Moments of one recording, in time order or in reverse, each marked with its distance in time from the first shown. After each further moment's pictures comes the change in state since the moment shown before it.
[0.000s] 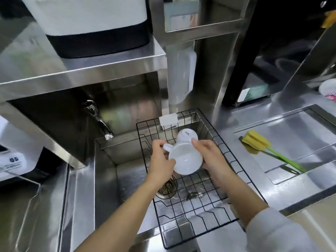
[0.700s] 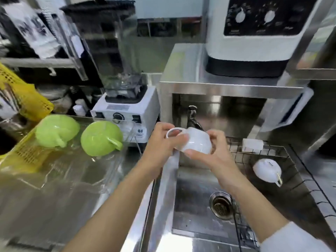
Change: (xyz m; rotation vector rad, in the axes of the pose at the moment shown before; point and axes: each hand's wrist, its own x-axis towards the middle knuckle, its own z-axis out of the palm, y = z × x) left_hand -0.093 0.079 -0.219 -0.259 0.313 0.091; right_hand -0.074 -0.068 0.200 -0.112 -0.422 -0.447
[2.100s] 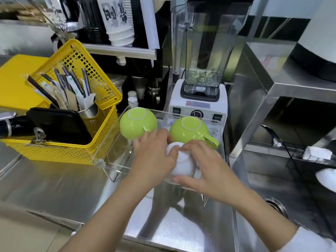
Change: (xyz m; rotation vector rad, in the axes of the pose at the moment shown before) left_hand -0.031 -0.002 -0.257 1.033 0.211 0.271; right_hand -0.012 -0.023 0.247 -0.857 -0.350 -0.391
